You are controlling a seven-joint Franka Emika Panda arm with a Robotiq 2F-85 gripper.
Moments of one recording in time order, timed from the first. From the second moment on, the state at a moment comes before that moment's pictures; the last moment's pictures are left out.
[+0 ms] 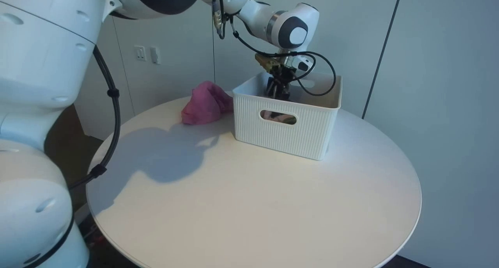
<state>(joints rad) -0.20 0.53 -0.16 -1.43 0.31 1.85 0.40</state>
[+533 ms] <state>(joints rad) -0.17 0.31 -0.20 -1.47 0.12 1.92 0.42</state>
